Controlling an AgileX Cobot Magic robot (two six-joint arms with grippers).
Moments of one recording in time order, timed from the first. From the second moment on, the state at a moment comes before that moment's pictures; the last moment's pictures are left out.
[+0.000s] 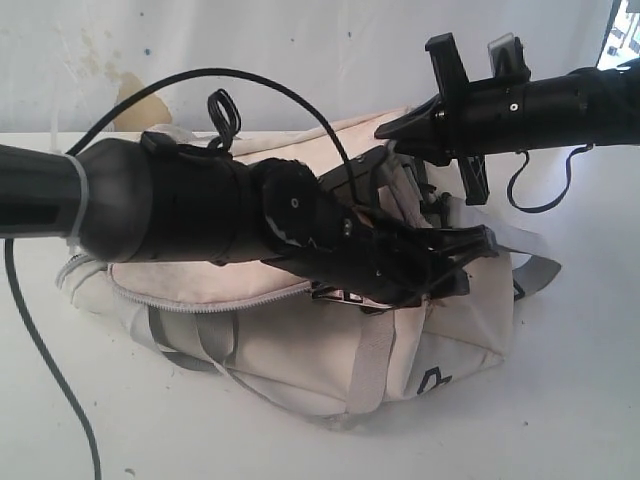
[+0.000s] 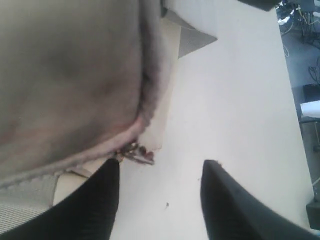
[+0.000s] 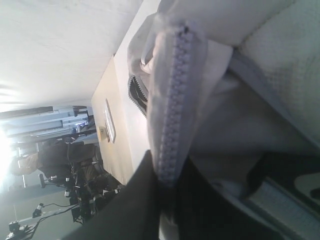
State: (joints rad) left arm -0.93 1.92 -1.30 -0.68 0.26 -0.17; right arm 0.09 1.84 -1.24 1.46 0.96 -0.41
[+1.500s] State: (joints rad) left arm -0.89 1.96 -1.35 -0.57 0.32 -0.14; right arm 0.09 1.84 -1.24 1.43 0.95 -0.42
